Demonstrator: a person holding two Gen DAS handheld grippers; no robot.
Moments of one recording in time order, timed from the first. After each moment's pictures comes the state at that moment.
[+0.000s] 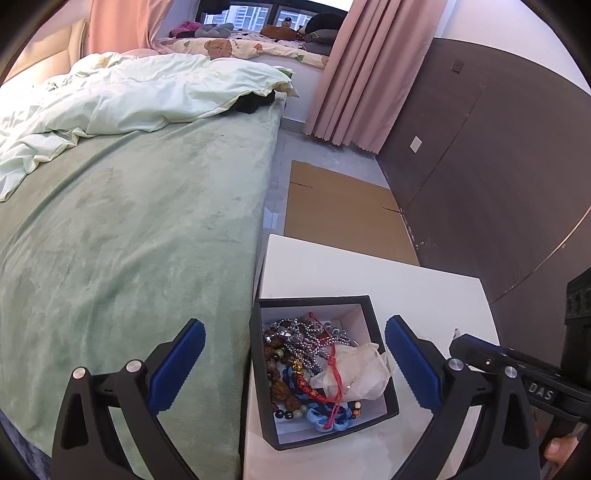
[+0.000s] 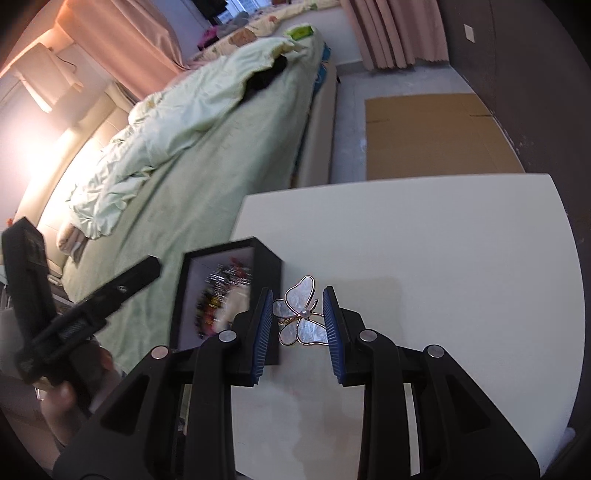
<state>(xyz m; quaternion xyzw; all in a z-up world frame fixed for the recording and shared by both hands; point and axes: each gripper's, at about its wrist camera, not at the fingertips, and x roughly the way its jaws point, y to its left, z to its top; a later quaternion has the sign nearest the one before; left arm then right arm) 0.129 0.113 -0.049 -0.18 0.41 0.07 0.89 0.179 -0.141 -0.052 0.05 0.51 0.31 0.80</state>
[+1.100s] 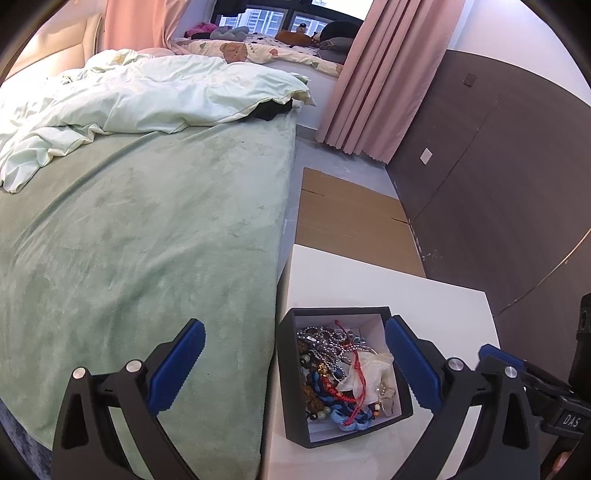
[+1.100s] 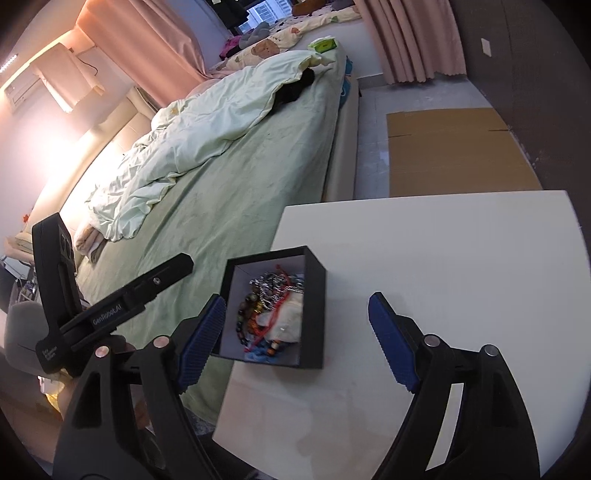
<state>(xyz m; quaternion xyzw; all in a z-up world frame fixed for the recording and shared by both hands) 0.117 0.134 -0.040 -0.20 0.40 0.09 0.89 0.157 -0.128 -0.032 0.06 0.48 0.33 0.81</state>
